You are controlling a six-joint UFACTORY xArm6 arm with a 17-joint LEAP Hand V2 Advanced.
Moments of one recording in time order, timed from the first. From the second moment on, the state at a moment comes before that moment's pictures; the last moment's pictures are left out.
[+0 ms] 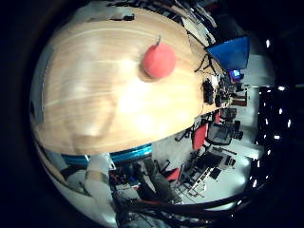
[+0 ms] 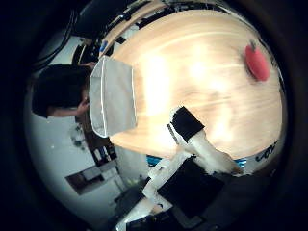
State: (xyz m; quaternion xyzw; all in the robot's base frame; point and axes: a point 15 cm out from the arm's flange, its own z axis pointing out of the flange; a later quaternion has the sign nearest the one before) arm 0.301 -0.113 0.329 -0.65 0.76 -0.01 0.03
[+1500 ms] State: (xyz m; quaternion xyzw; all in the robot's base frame) arm 0.414 -0.304 0.175 -0.58 0.81 -0.03 0.02
